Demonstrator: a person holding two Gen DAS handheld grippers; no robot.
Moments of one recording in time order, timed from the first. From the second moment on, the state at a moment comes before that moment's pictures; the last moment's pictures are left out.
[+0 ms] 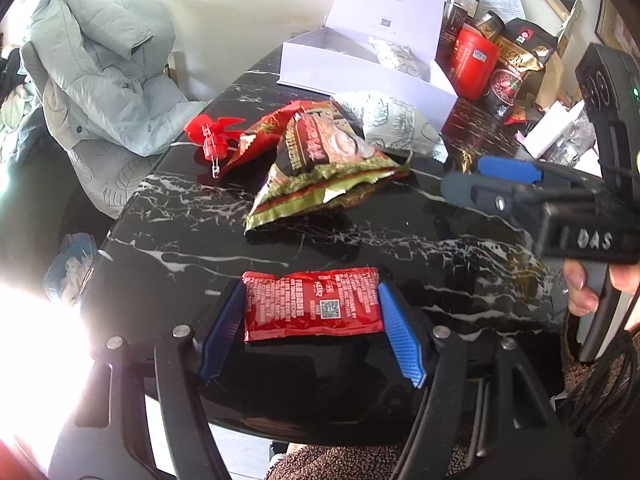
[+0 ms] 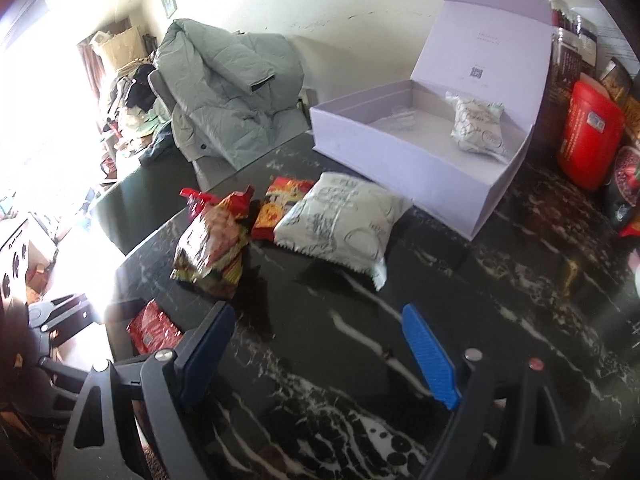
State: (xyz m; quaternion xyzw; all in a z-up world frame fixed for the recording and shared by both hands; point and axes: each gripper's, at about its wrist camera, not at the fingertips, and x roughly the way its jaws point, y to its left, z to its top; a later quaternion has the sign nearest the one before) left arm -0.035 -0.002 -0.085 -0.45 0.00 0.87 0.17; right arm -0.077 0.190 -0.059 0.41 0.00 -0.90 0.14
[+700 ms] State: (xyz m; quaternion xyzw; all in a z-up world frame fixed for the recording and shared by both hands) left arm -0.068 -0.025 -0.090 -0.46 -0.03 0.88 0.12; right arm -0.156 0.171 -0.079 0.40 0.00 -0.91 0.06
